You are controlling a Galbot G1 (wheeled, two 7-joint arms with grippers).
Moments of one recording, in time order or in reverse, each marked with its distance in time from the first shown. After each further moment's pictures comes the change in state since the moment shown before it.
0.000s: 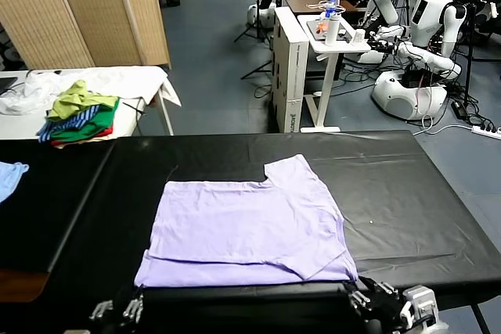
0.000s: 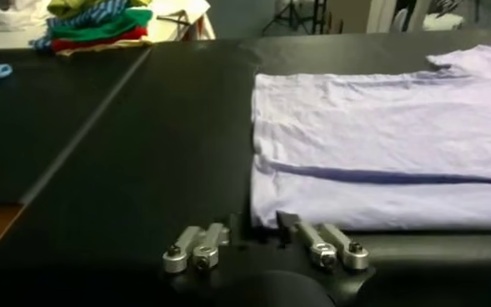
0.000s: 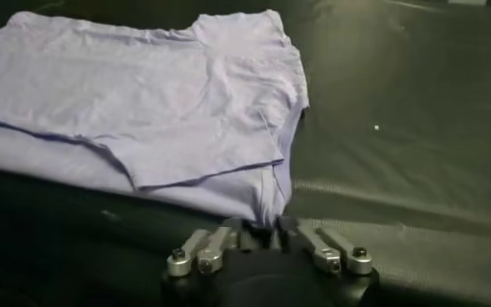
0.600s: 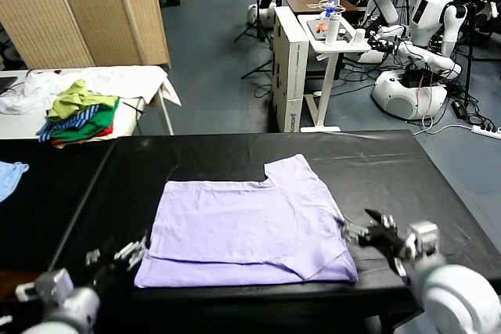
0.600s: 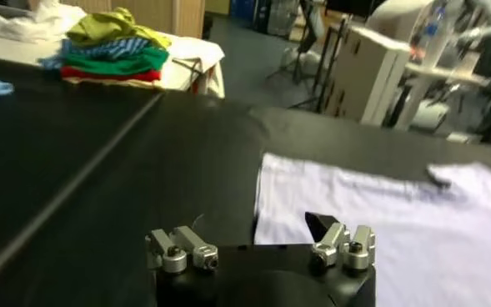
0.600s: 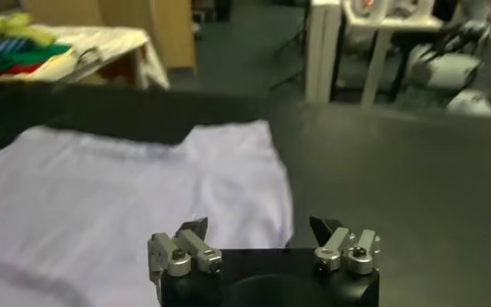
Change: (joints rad) left arm -0.549 0.255 0.052 0.258 -0.500 0.104 -0.133; right arm 0.809 0.078 -0.508 -0.515 -0.041 -0.067 0.072
